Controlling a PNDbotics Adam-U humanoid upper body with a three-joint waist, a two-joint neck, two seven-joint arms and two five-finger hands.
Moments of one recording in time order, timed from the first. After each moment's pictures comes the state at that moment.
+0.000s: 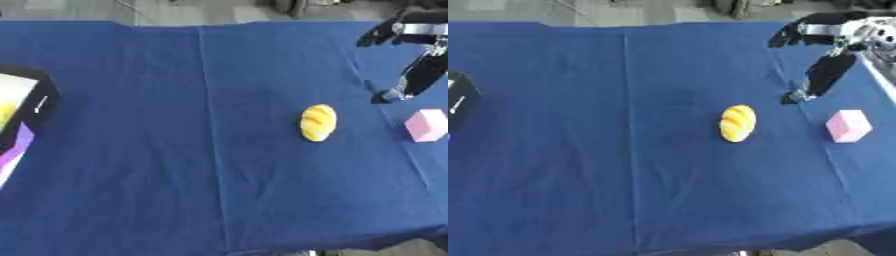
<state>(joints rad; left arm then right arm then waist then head) -0.49 0.73 -0.01 -1.88 0.01 0.31 0.29 -0.37 -1.07 0.00 -1.78 0.51 0.32 0.77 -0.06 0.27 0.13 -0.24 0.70</state>
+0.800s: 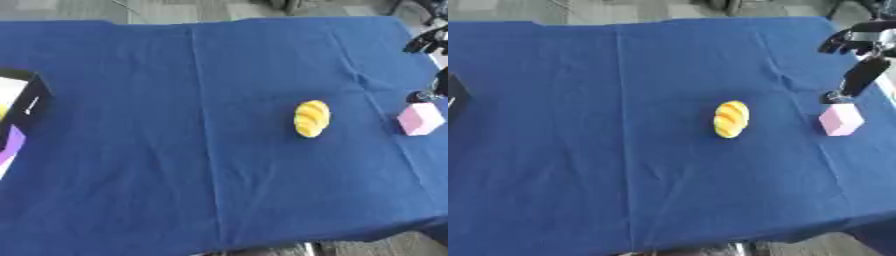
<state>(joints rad) -0.47 0.73 -0.01 -1.88 0.00 0.32 0.29 -0.31 -1.08 -0.09 -1.64 0.50 0.34 0.76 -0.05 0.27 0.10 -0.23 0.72</state>
